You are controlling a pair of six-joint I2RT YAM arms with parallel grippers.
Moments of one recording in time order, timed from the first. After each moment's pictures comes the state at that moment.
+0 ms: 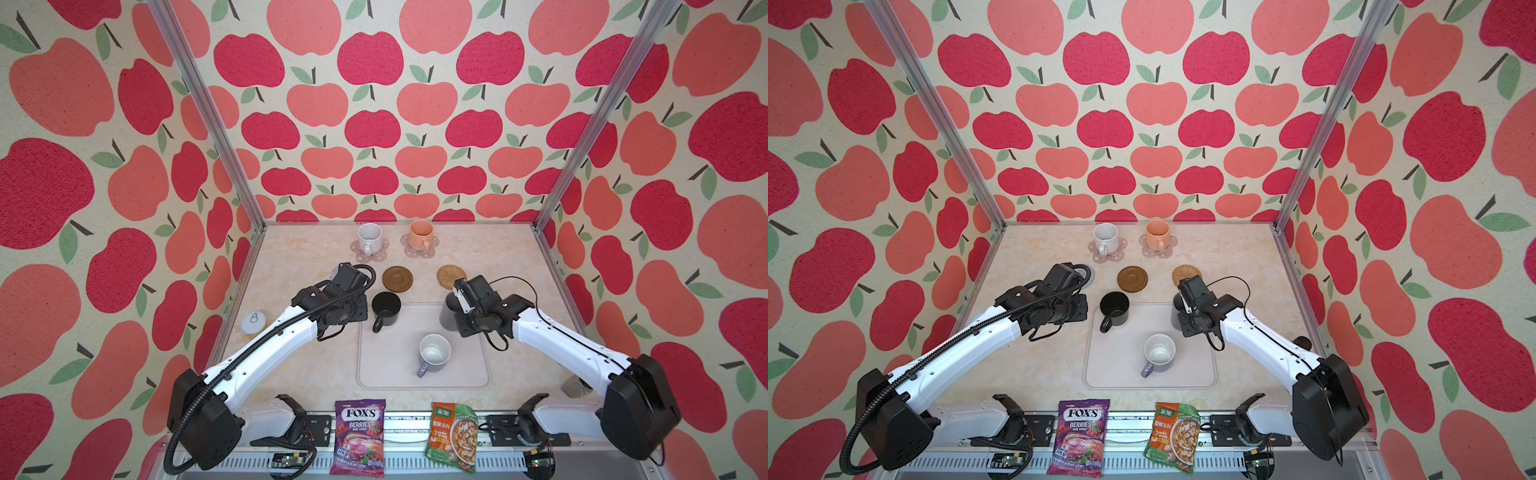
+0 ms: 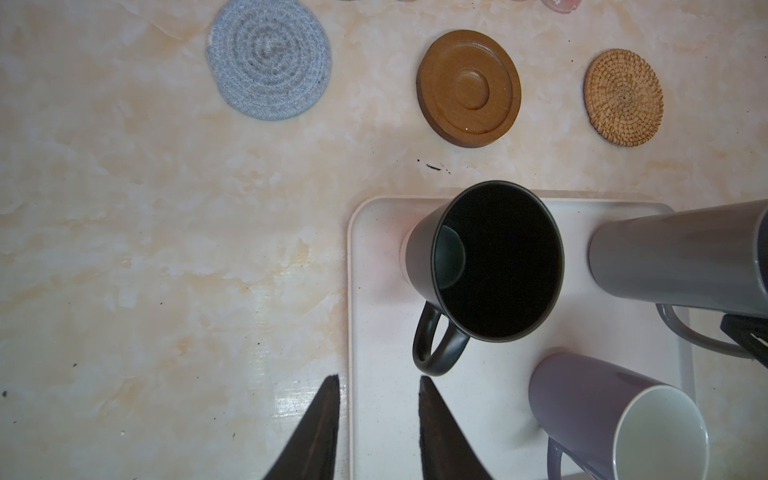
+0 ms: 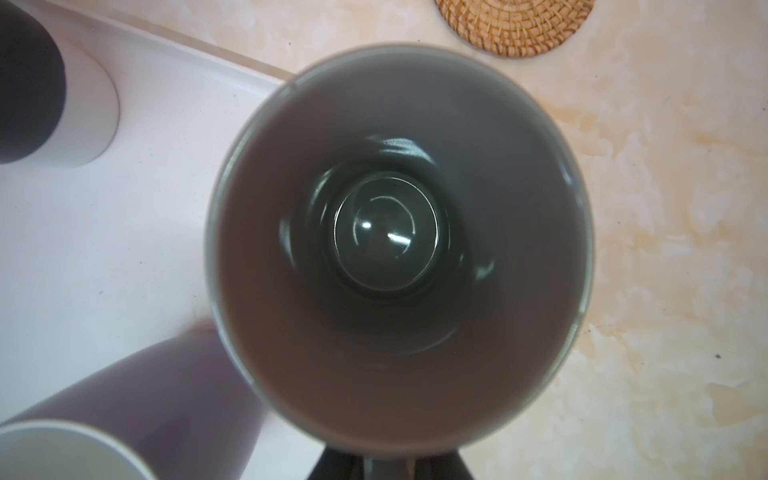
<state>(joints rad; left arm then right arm) -0.64 1.25 1.07 -0.84 -0.14 -0.59 0.65 1.28 0.87 -0.74 0.11 0.19</state>
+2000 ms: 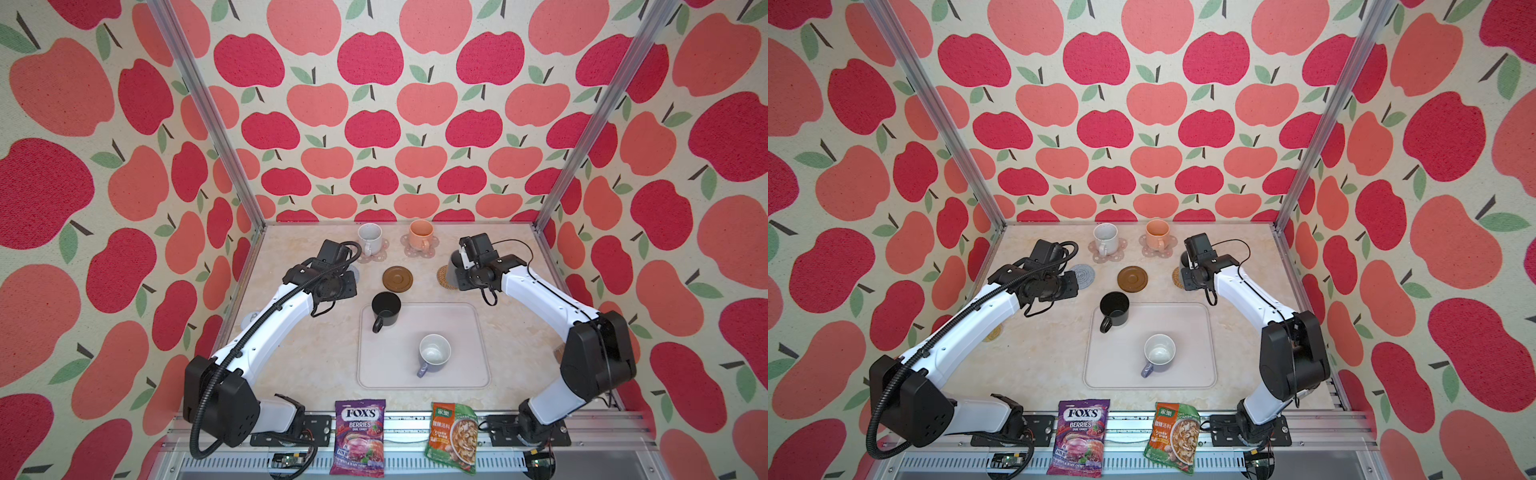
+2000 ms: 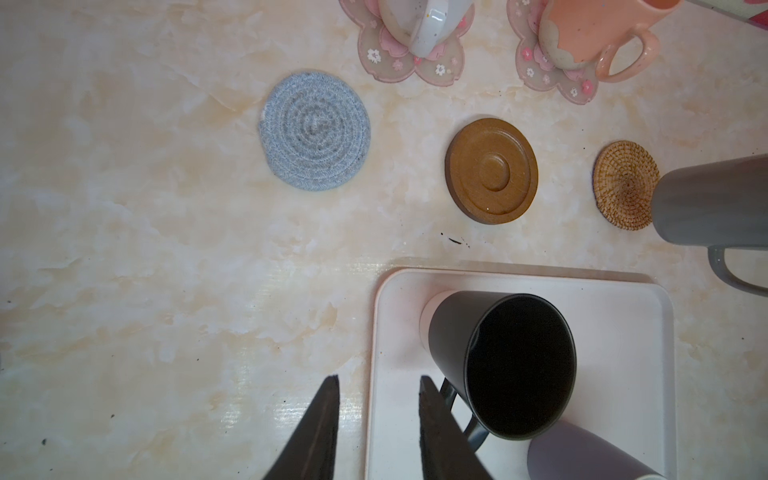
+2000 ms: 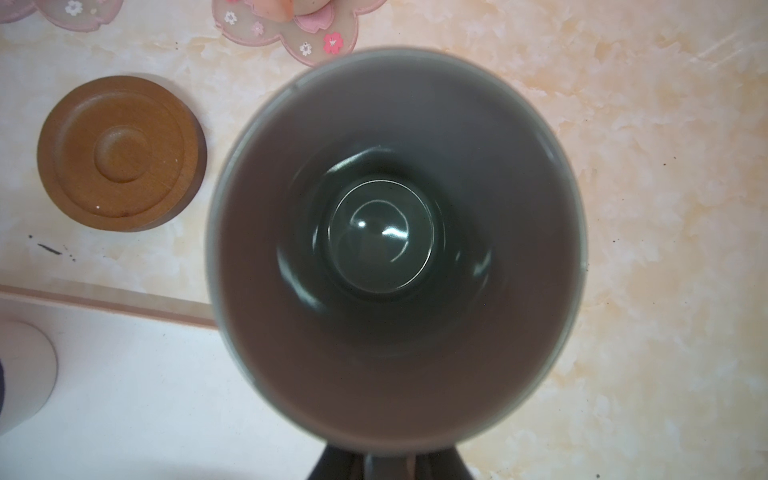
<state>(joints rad) -0.42 1.38 1.22 -0.84 -0.05 -0.49 0.45 1.62 1.26 -0.66 0.16 0.10</state>
